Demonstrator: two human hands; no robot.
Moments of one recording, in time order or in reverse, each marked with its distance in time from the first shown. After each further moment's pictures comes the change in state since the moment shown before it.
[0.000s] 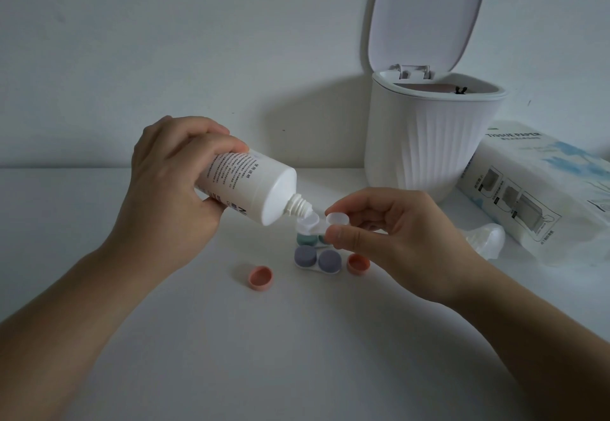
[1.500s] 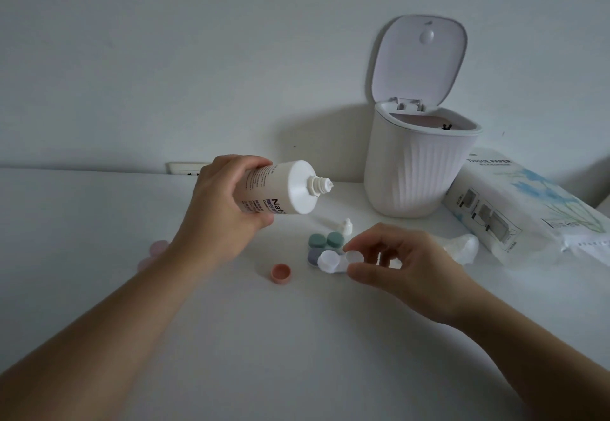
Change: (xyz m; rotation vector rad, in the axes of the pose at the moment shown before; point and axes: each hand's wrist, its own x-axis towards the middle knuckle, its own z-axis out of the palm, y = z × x) left_hand -0.008 -0.001 0.009 -0.364 -0.064 -0.322; right_hand -0.029 -0.006 0.000 -0.256 -0.019 0.000
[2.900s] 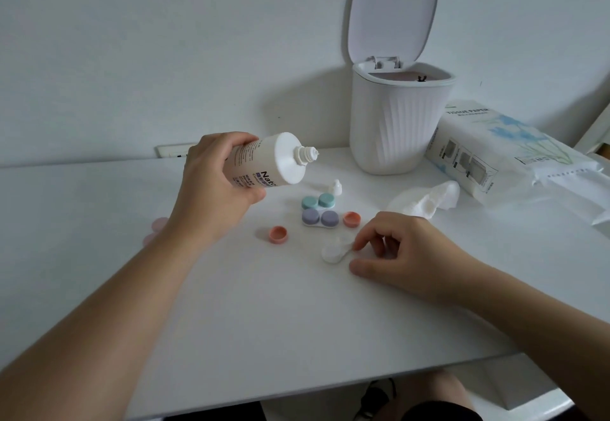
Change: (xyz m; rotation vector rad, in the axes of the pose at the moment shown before) left_hand -0.009 0.002 -0.004 0.007 -0.025 -0.002; right_hand -0.040 0.006 0.012 -0.303 0.015 0.098
